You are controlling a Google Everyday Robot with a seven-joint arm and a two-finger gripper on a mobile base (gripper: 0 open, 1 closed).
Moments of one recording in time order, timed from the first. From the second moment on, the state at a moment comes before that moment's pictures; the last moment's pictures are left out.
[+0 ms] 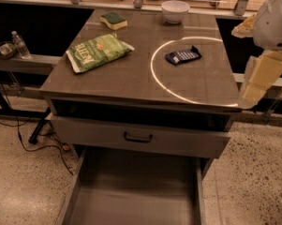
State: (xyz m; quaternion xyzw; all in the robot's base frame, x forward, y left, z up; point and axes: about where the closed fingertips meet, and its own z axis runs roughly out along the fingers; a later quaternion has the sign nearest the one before) arm 0.477 -0.204 0.977 -0.64 0.75 -0.02 0.18
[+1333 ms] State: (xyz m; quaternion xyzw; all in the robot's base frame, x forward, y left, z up) arm 0.626 -0.047 0.957 -0.71 0.62 0.06 0.33
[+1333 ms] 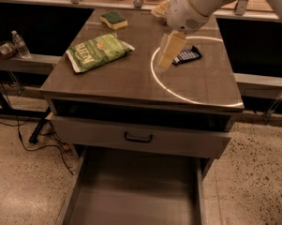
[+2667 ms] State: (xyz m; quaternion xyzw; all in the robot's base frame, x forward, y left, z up) arm 0.780 0.084 0.866 -0.64 0.64 0.09 0.41
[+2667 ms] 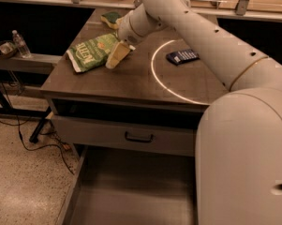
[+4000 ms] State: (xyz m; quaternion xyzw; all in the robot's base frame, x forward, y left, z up) arm 0.786 0.069 0.858 -0.58 0.71 0.10 0.39
